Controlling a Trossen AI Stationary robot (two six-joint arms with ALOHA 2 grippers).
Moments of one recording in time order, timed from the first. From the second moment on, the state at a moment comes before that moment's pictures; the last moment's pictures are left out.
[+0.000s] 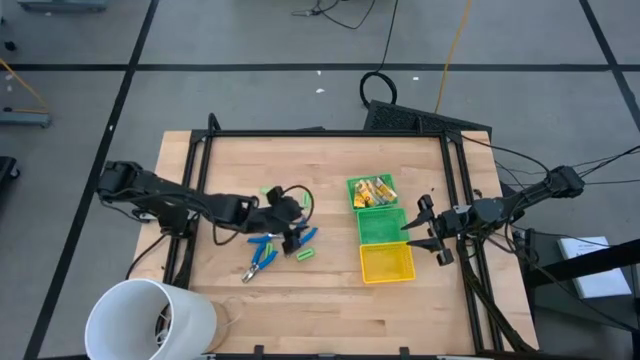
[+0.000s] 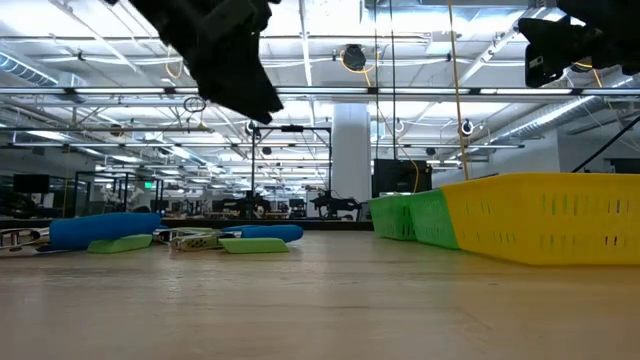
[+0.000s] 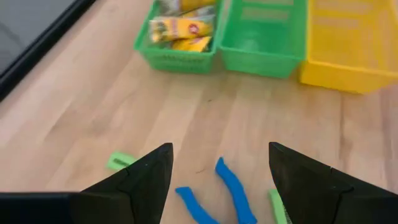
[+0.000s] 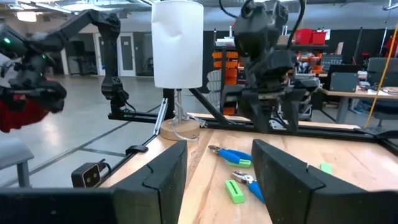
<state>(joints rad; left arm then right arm) -0.18 1.44 0.94 -0.25 -0.39 -0.31 0.39 0.34 0.10 0.37 0.13 0.00</state>
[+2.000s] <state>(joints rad) 0.37 1.78 0.94 -0.72 -0.17 0.29 0.39 0.34 0.07 0.44 0.15 0.02</state>
